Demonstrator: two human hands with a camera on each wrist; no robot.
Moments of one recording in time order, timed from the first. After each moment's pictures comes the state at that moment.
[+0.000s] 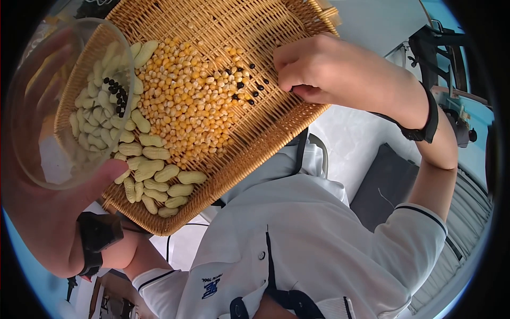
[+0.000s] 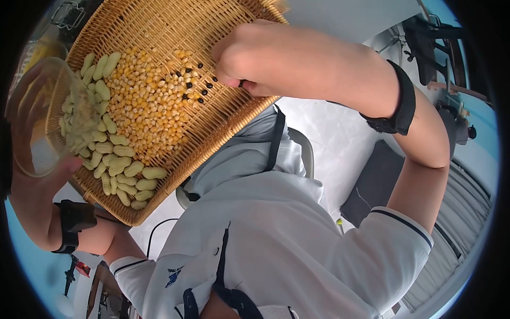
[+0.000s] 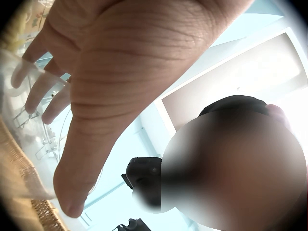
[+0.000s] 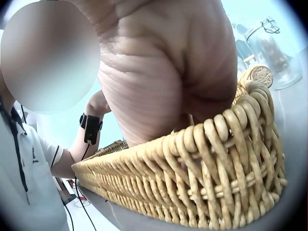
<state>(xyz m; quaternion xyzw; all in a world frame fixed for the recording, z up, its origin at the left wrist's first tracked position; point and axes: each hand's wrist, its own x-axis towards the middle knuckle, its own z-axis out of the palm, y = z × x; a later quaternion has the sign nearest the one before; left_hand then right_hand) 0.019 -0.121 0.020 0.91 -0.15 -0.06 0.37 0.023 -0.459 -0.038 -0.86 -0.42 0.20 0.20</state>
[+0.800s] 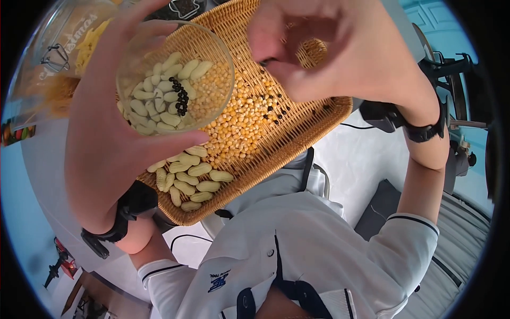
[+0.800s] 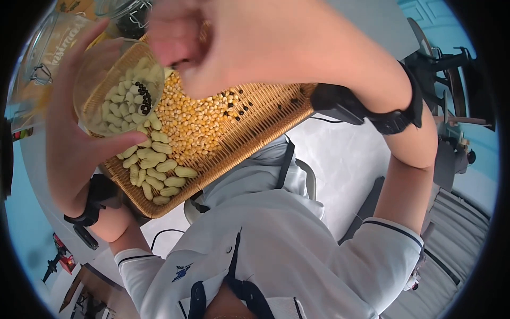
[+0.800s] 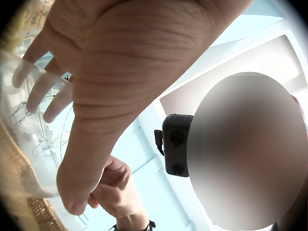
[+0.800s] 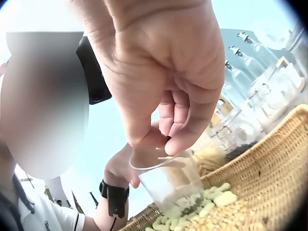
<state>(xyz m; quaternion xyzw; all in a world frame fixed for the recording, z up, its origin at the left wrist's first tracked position) 0.034 -0.121 0.030 0.86 -0.34 0.03 0.38 0.070 -0.399 0.052 -0.78 -0.38 0.15 0.47</state>
